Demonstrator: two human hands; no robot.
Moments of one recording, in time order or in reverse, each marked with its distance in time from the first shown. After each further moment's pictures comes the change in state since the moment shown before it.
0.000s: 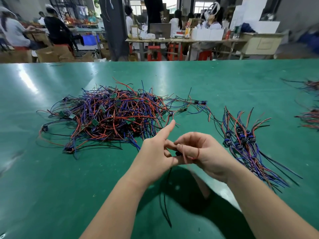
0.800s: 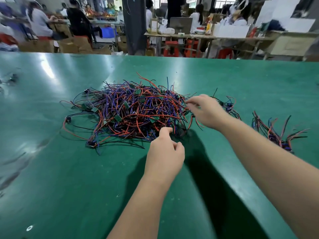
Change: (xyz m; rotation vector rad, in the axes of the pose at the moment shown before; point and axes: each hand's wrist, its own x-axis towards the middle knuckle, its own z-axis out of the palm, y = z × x) left_hand 0.006 -0.013 -0.019 0.212 0.337 -0.370; right_hand 0.149 -0.025 -0.009 -1.310 0.207 -0.239
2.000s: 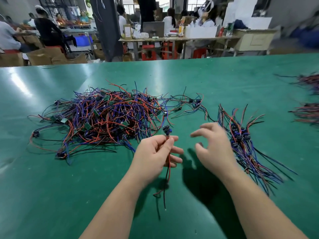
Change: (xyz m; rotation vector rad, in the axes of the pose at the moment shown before) left_hand -0.028 0.032 0.017 -0.583 -0.432 0.043; right_hand -0.149 0.028 -0.010 0.121 0.328 0.267
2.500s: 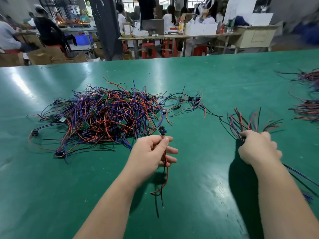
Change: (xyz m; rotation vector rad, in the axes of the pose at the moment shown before) left_hand 0.001 -0.003 -0.005 0.044 0.018 -0.055; right_hand 0.015 0.058 -0.050 -0.428 -0.179 0.736
